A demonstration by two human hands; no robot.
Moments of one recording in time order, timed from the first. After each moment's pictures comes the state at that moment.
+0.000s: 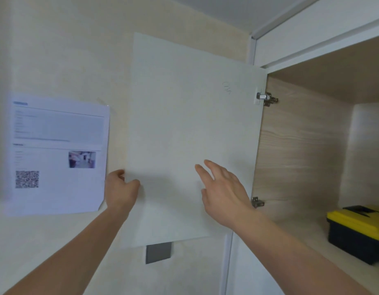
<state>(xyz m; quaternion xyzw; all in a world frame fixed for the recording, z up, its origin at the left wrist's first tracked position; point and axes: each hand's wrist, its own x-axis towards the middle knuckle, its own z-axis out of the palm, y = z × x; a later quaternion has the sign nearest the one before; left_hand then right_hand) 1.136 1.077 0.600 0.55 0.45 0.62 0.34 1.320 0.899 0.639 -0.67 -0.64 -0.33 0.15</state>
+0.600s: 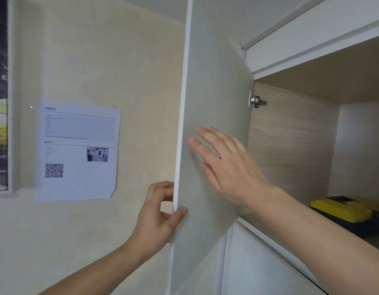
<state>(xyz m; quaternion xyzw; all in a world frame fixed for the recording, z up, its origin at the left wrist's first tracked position) 1.120 0.897 0.562 0.76 0.13 0.59 0.25 1.279 0.790 0.691 -0.50 -0.69 -0.48 0.19</state>
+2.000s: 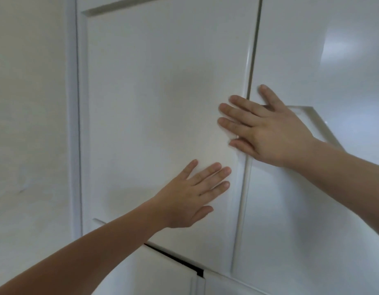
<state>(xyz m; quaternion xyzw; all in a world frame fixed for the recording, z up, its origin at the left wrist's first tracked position) 1.477 0.796 0.589 0.85 -0.28 0.37 -0.23 1.522 0.566 0.735 -0.65 -0.42 -0.59 -0.24</state>
